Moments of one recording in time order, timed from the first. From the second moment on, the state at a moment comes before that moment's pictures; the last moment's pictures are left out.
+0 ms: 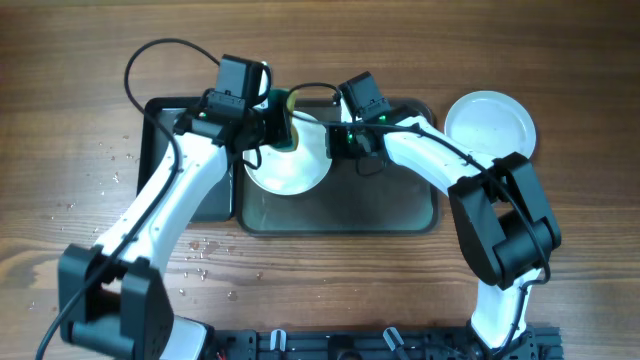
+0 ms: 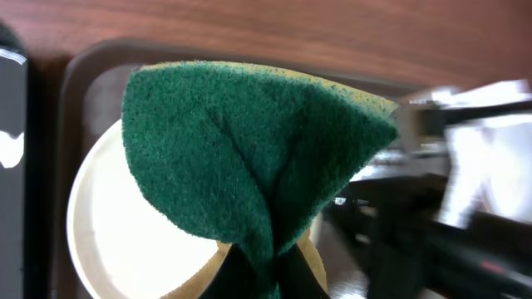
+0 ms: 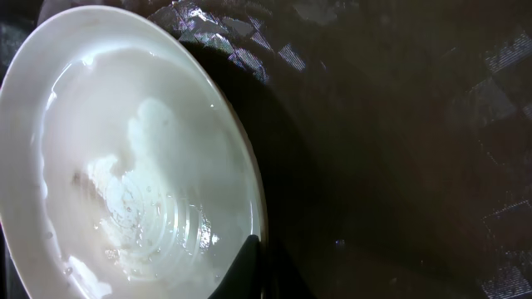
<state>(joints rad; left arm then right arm) -0.31 1.63 1.23 -0.60 0.15 -0.45 0.50 2.03 1.32 -0.41 -0.25 0.44</state>
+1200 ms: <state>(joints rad) -0.29 1.90 1.20 -0.56 0.60 -0.38 0.49 2.03 1.32 -0.41 -0.23 0.44</state>
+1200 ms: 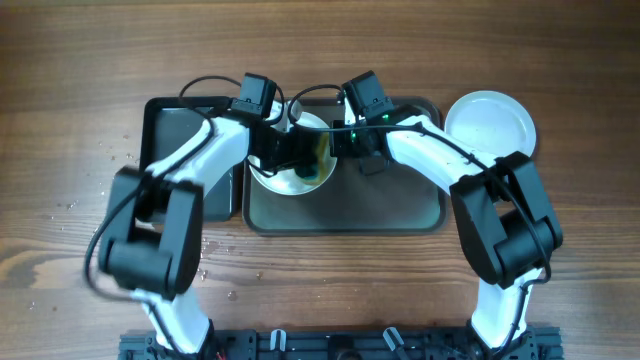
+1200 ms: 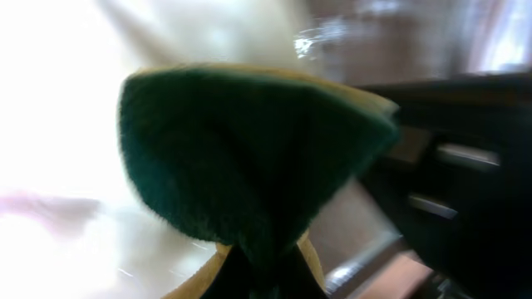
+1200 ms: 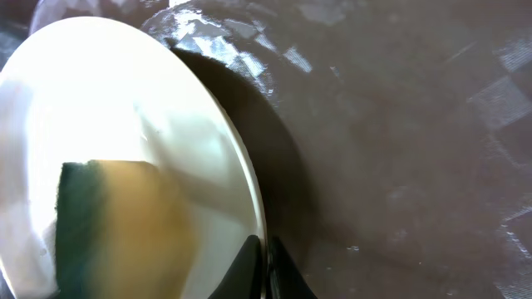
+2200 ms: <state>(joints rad) -0.29 1.91 1.21 -0.48 0.07 -0.38 0.49 2.03 1.32 -0.41 -0.24 0.44</state>
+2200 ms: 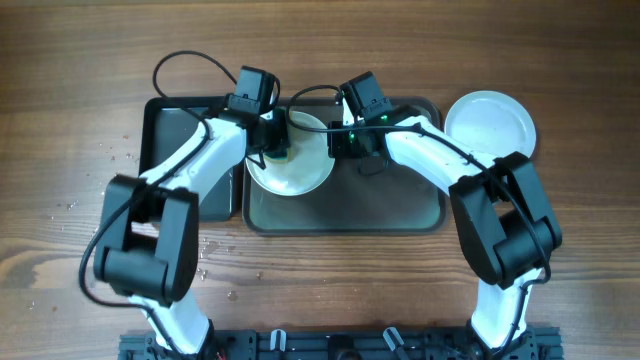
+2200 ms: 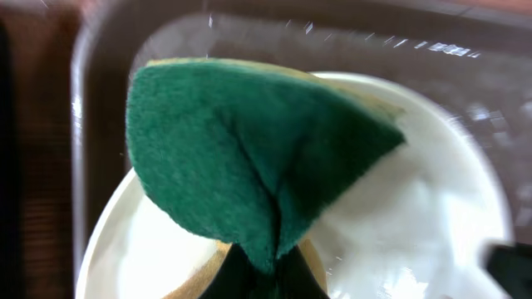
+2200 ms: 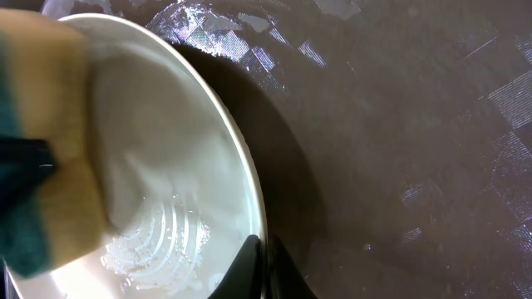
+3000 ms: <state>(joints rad) -0.31 1.93 1.22 -0.47 0.49 -0.38 0.49 2.03 1.32 -0.41 -0.24 0.44</state>
